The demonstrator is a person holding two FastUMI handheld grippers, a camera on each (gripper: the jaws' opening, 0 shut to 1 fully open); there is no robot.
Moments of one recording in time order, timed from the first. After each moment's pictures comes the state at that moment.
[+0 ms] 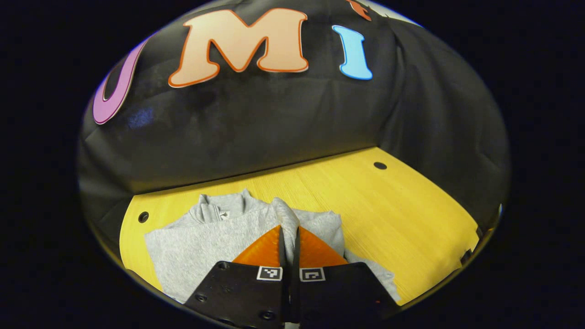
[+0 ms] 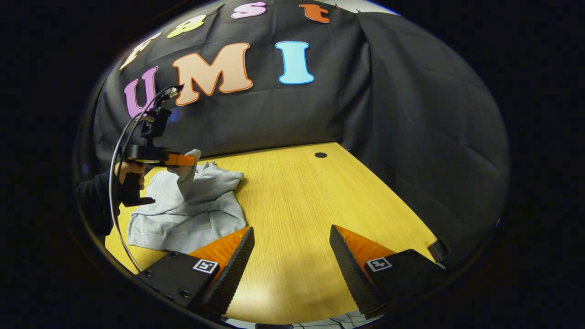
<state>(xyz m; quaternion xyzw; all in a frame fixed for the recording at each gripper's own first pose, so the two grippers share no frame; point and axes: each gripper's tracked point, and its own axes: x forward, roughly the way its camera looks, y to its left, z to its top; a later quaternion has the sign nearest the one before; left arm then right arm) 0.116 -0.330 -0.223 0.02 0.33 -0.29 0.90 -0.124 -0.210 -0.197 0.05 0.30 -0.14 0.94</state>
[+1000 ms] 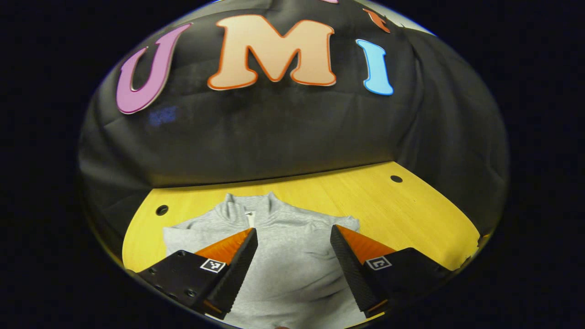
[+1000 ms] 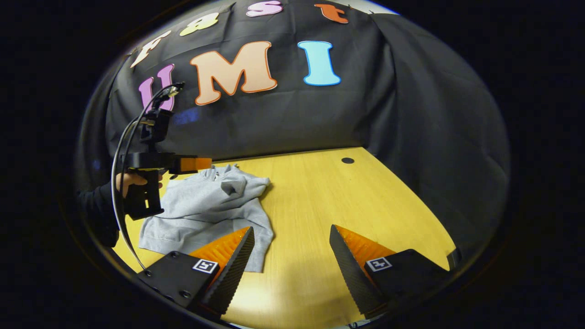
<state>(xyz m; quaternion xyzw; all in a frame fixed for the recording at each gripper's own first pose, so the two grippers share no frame) 0.115 -0.251 -0.187 -0.02 0.28 -0.22 0.93 -0.071 -0.150 -0.198 0.06 0.29 -0.06 0.95</state>
